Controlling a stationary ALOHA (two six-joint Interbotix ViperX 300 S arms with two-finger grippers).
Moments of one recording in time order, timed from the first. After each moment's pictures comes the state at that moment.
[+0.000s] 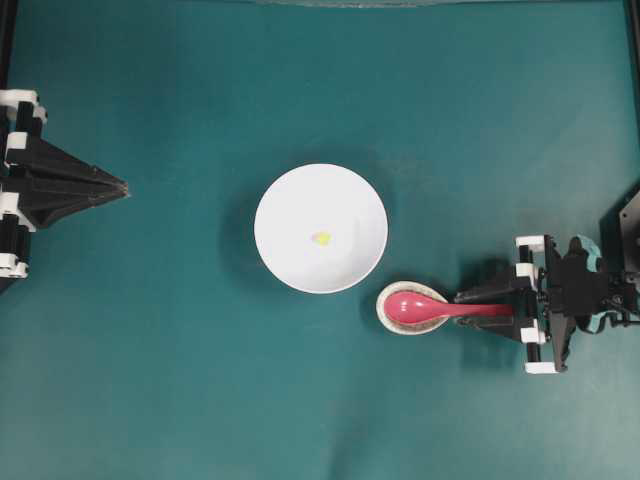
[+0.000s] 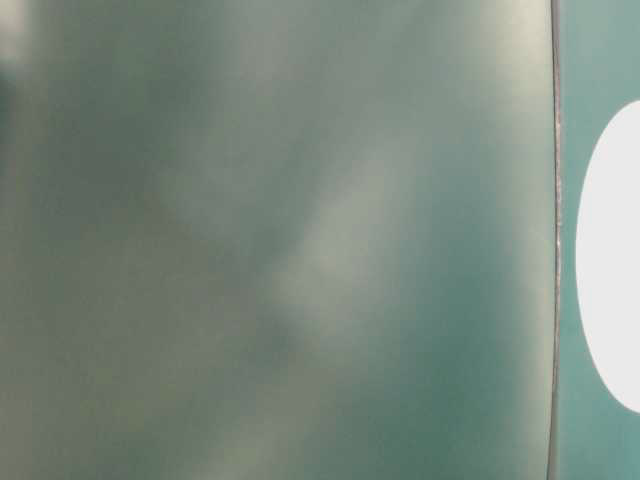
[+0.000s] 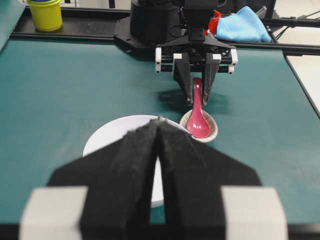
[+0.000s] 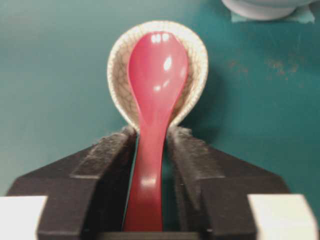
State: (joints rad) left arm 0.00 -0.97 1.17 0.01 -0.18 -0.04; right arm 0.61 0.22 1.31 0.62 -1.22 0.05
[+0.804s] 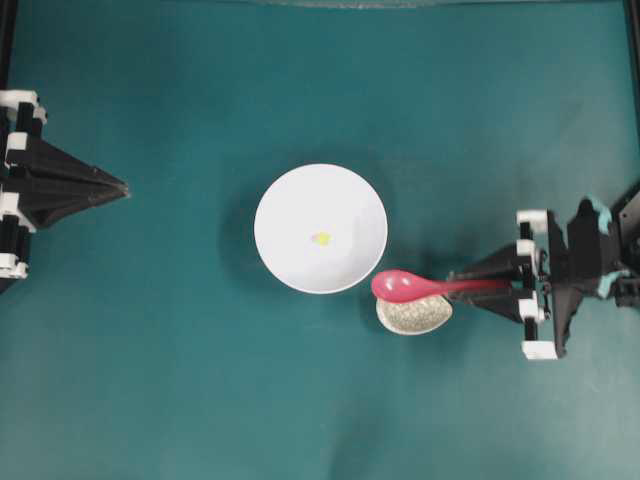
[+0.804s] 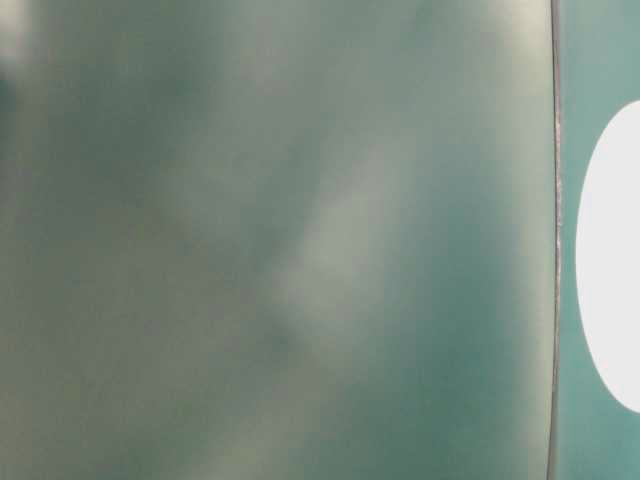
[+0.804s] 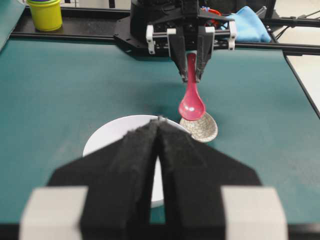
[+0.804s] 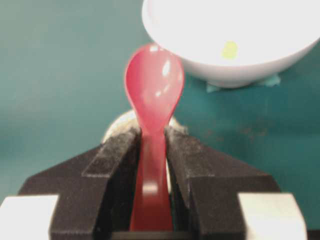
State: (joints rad) left arm 0.00 -0.96 1.17 0.01 -0.18 -0.03; right arm 0.43 -0.19 1.26 0.62 -0.85 -0.12
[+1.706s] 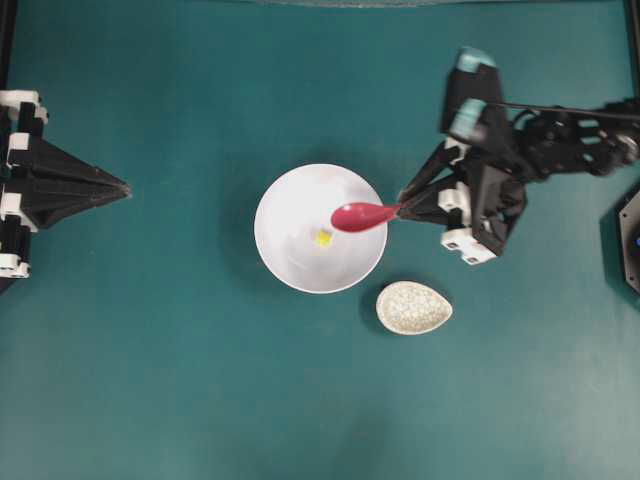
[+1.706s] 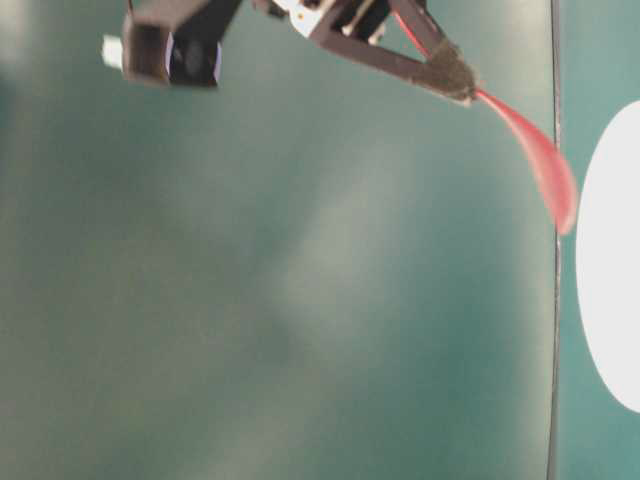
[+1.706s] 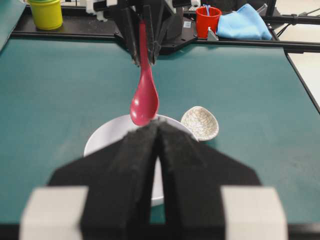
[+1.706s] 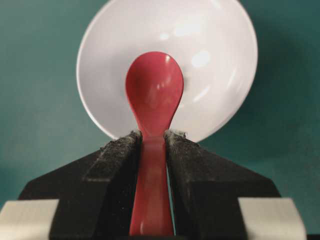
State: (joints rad) left arm 0.00 -0.96 1.18 0.01 -0.18 -0.02; right arm -0.17 -0.29 0.71 0.61 0.40 -0.31
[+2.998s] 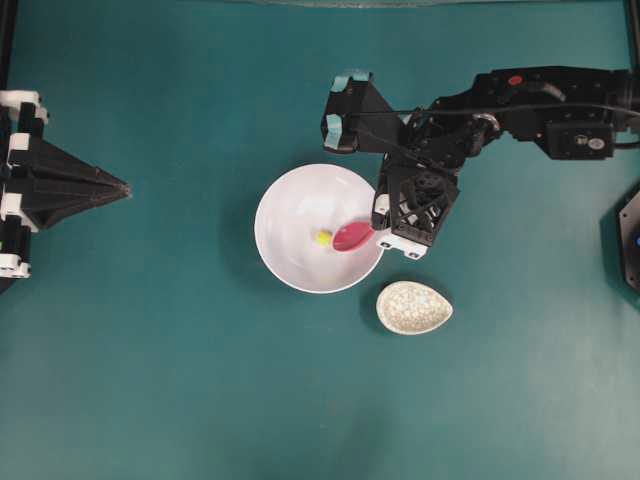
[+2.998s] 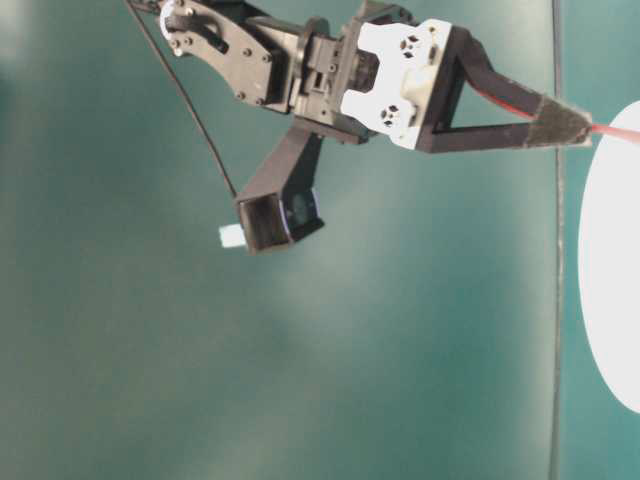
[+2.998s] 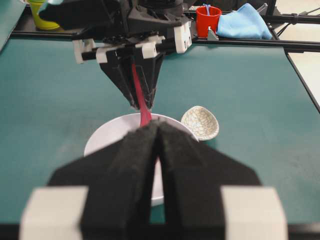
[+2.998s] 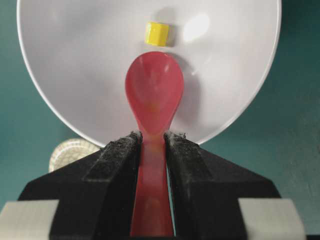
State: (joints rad) left arm 0.00 -0.96 1.18 0.01 -0.17 -0.02; right arm -0.19 0.04 0.41 0.42 0.79 -0.15
